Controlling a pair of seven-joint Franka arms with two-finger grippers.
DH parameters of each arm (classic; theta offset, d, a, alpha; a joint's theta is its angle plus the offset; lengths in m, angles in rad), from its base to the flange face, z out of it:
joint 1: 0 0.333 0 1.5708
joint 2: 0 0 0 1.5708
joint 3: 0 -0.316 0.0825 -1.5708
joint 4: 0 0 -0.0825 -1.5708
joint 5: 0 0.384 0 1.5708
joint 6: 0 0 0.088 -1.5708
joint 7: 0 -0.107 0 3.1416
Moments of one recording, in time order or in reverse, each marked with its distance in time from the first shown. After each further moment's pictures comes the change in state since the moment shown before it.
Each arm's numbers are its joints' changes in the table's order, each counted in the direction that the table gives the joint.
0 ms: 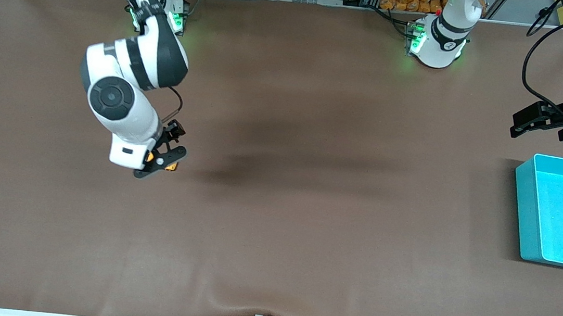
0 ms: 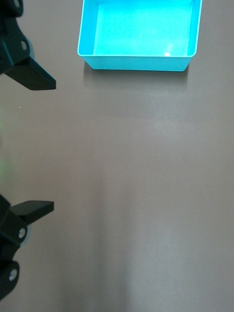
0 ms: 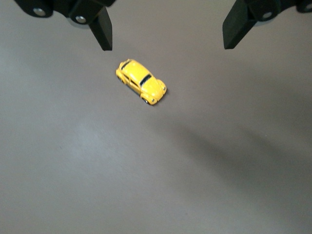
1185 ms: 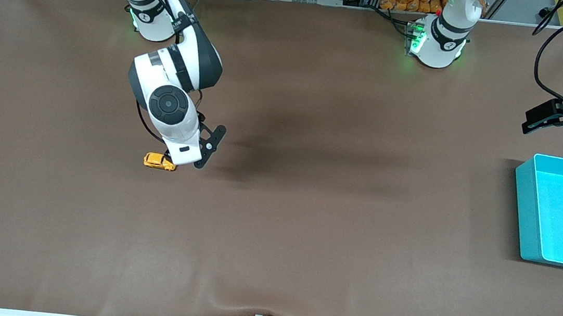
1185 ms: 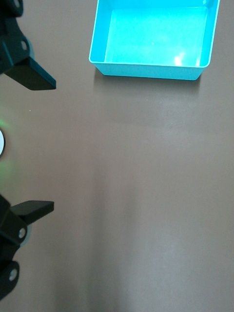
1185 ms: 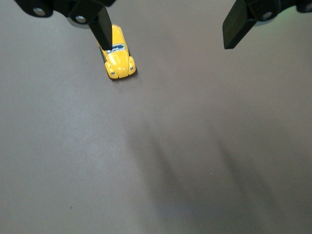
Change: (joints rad) left arm 0.038 0.008 -0.003 0.002 -0.002 -0.041 -0.002; right arm 0.108 -0.023 0.004 -0.095 -0.001 0.066 0.367
